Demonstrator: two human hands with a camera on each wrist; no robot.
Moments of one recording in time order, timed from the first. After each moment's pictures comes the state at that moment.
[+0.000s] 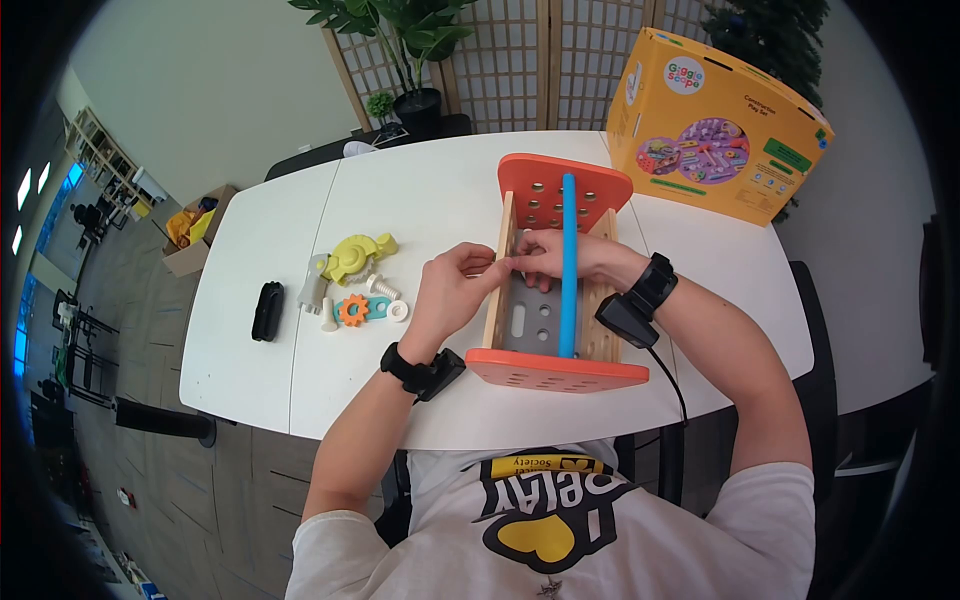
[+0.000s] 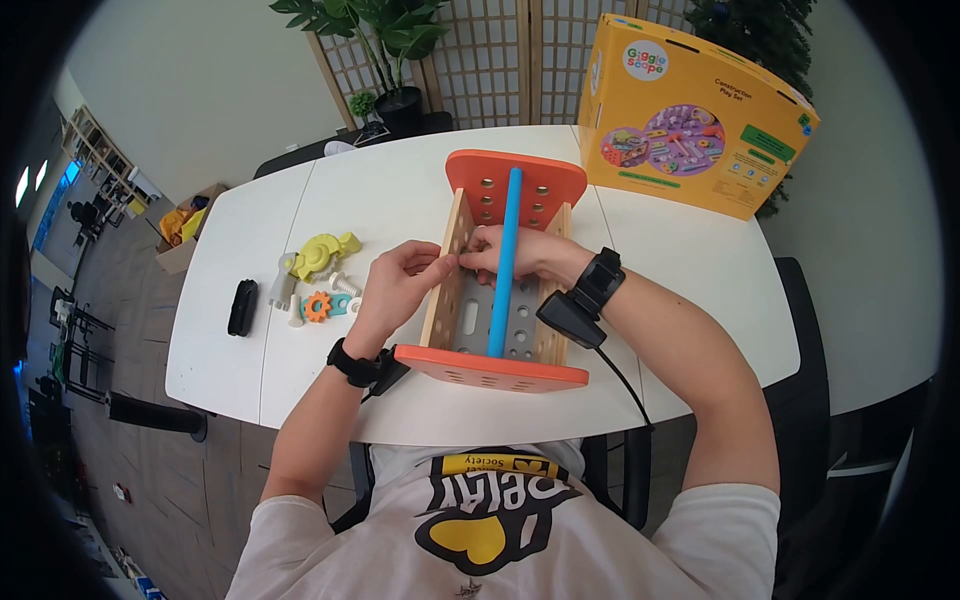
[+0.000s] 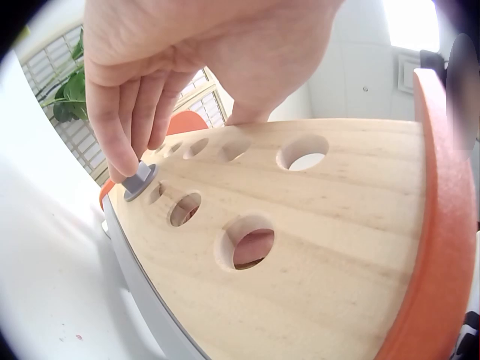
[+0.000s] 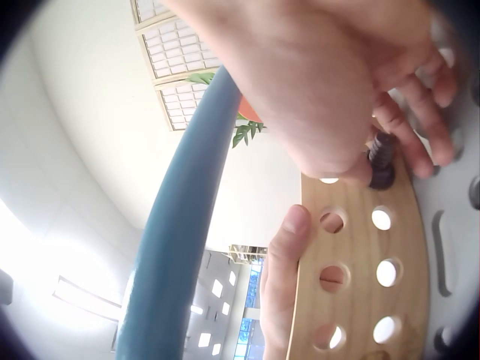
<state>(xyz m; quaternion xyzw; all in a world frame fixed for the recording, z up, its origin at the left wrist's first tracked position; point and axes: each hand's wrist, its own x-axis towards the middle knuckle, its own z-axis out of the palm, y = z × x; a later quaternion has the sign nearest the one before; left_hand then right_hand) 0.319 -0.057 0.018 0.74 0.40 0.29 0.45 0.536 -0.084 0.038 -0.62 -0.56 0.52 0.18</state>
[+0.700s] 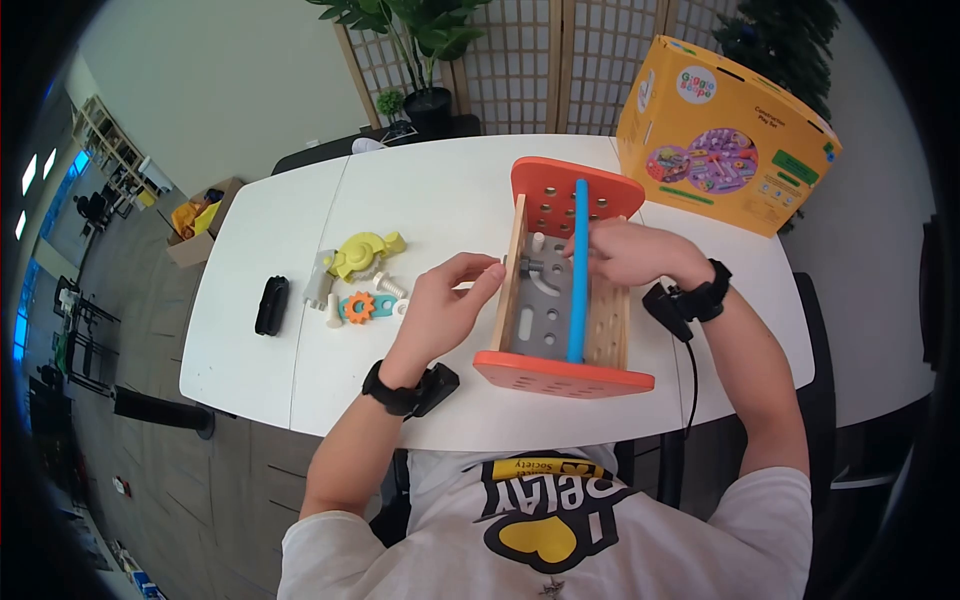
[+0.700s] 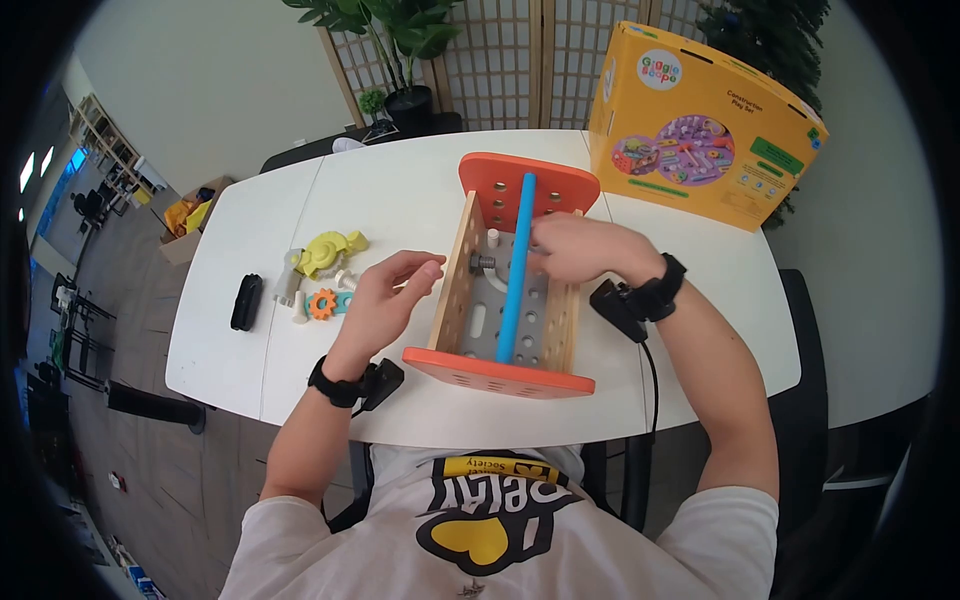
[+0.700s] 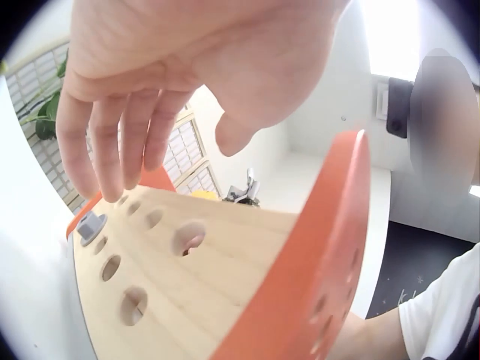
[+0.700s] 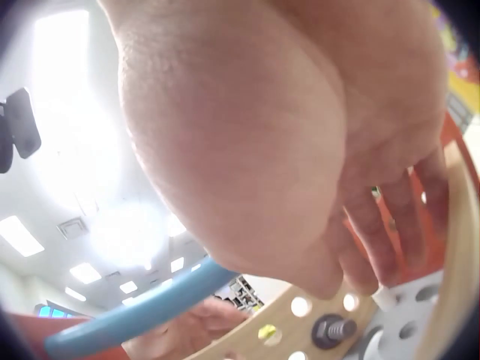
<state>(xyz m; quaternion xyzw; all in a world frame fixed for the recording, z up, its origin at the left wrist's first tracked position) 0.295 -0.078 0.041 0.73 0.36 0.29 0.50 0.591 -0.115 0.069 -0.57 -0.79 0.22 0.06</state>
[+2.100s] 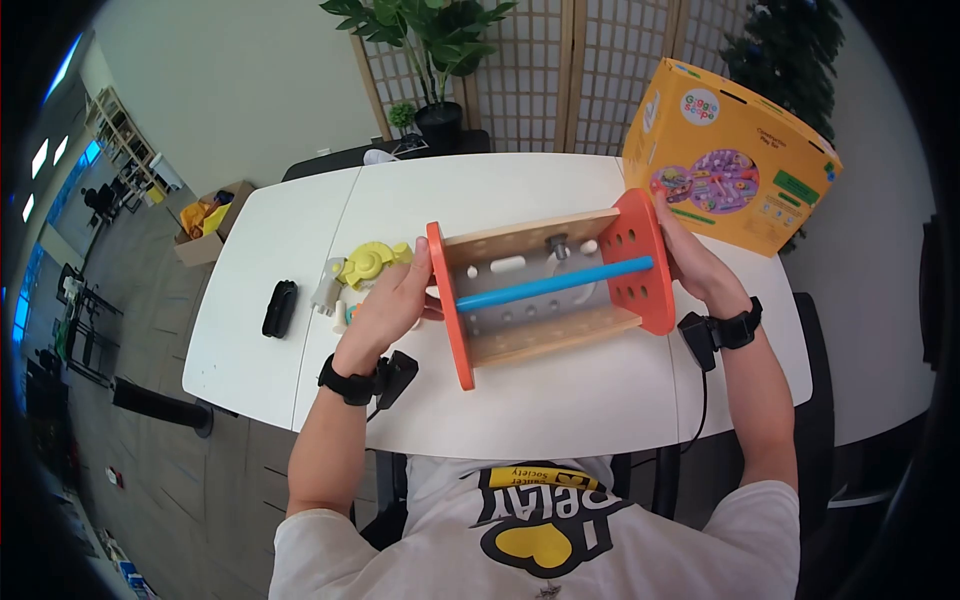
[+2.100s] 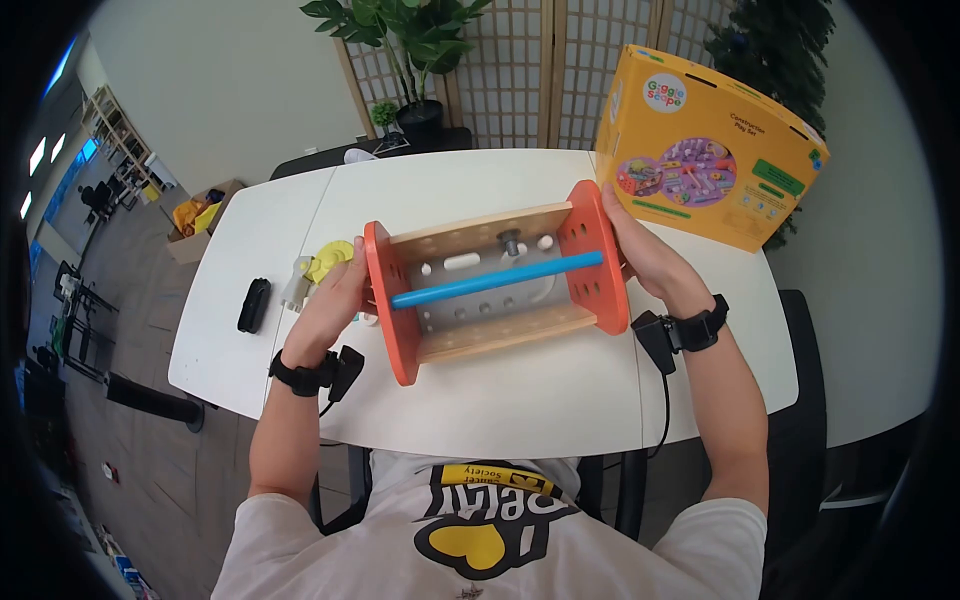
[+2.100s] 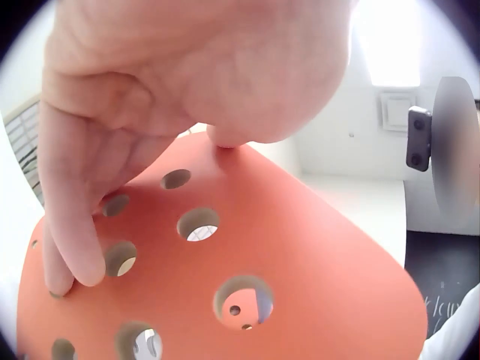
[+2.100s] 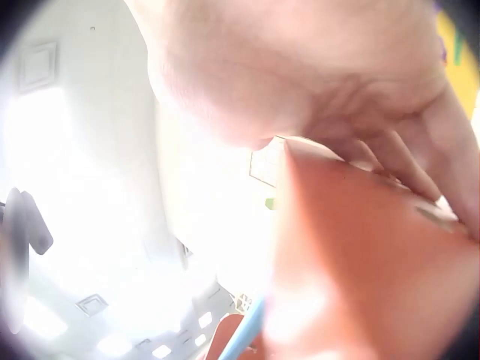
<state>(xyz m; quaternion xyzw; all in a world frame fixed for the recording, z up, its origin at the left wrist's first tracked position) 0.255 -0.063 0.083 0.68 0.45 0.27 0.52 0.616 -0.155 0.097 -0.64 -0.44 0.47 0.42</state>
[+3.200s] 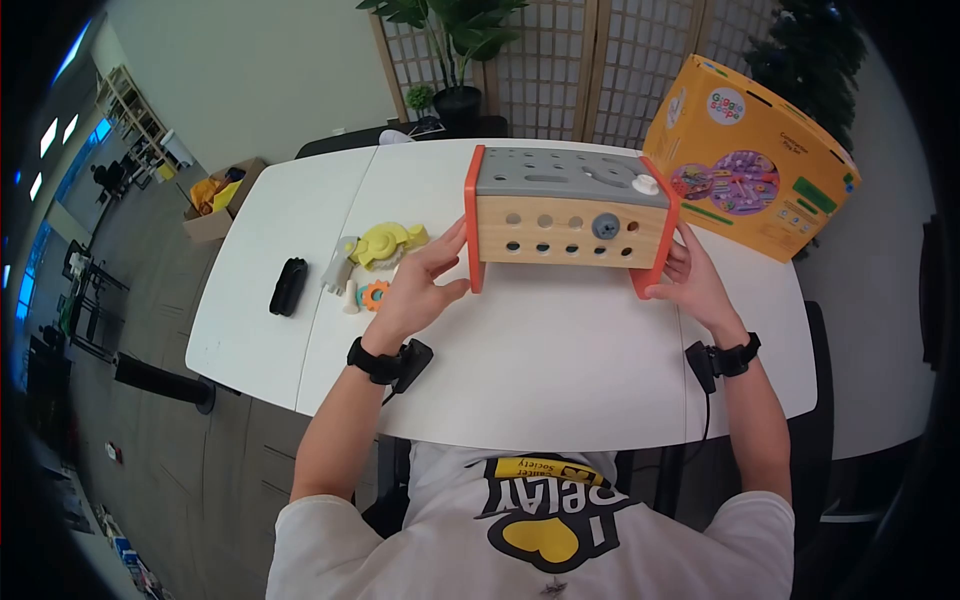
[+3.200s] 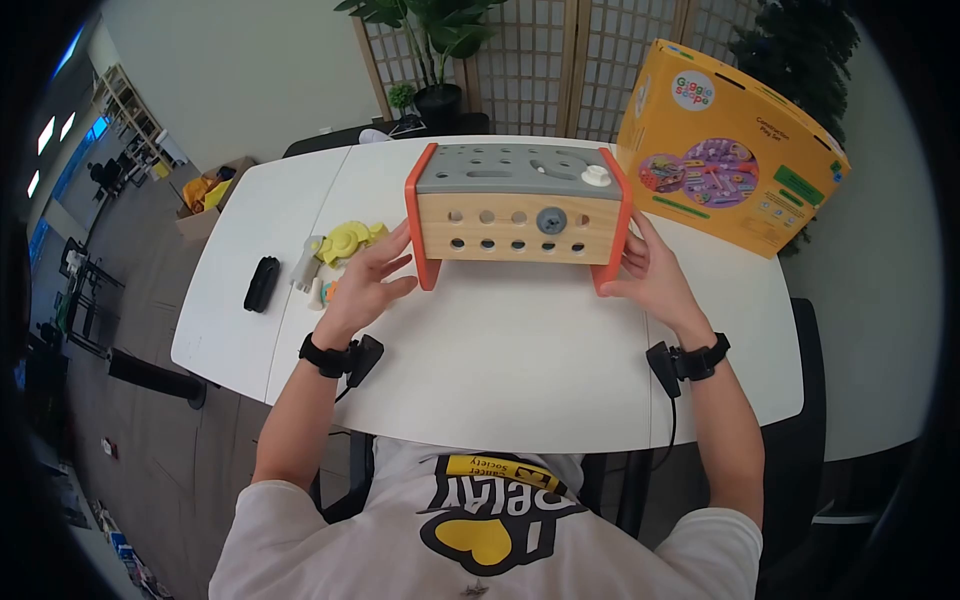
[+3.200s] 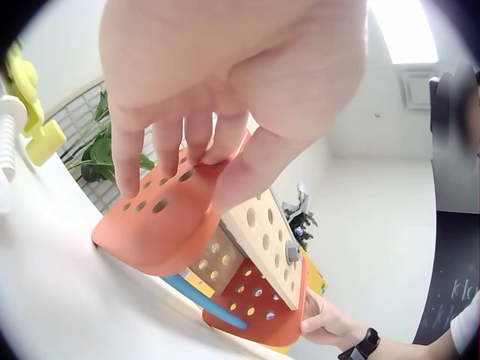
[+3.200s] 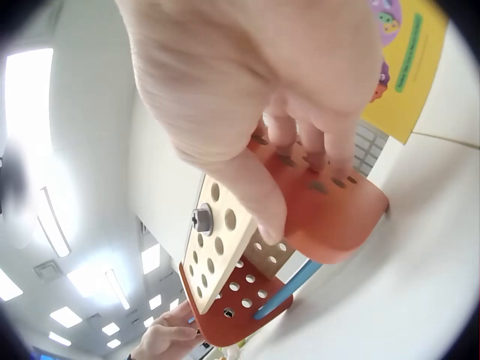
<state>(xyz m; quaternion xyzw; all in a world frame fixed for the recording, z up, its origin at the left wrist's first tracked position) 0.249 -0.043 0.029 0.75 0.31 0.32 0.48 0.628 -0.177 0.034 -0.55 -0.53 0.40 0.50</state>
